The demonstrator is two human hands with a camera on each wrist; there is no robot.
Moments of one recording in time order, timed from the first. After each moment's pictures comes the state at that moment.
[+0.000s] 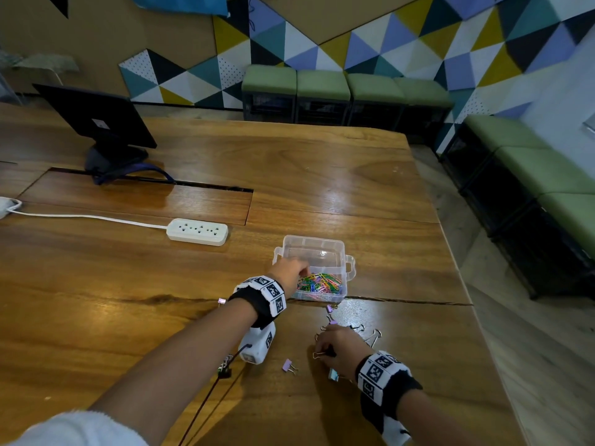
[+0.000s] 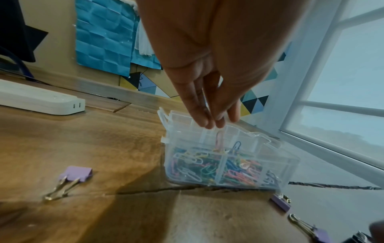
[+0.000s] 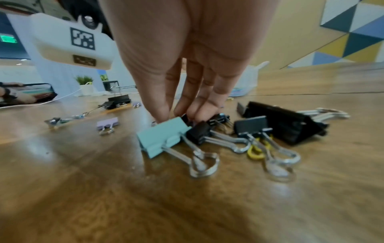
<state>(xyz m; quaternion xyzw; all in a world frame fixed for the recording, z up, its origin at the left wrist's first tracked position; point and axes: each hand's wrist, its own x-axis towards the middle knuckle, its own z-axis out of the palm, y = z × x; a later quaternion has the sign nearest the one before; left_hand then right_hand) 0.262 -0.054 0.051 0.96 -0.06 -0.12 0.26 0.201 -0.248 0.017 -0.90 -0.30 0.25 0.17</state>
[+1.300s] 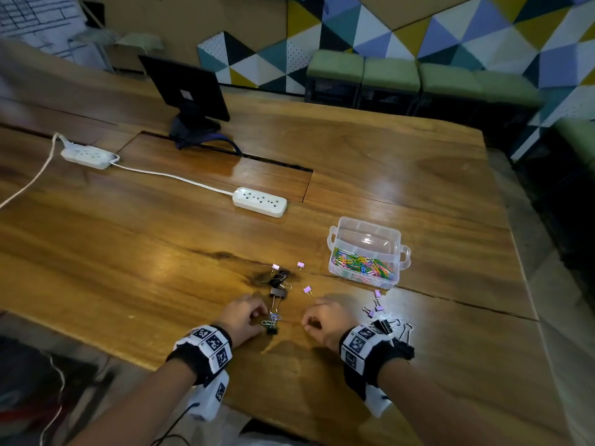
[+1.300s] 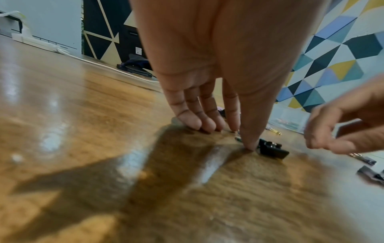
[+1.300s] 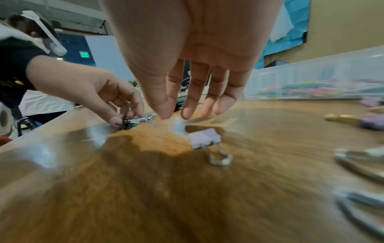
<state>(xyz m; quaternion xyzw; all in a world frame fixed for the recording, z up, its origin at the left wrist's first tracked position) 0.073 0.045 0.007 0.94 0.14 -0.17 0.27 0.171 -0.153 0.021 -0.87 -0.39 0.26 0.16</state>
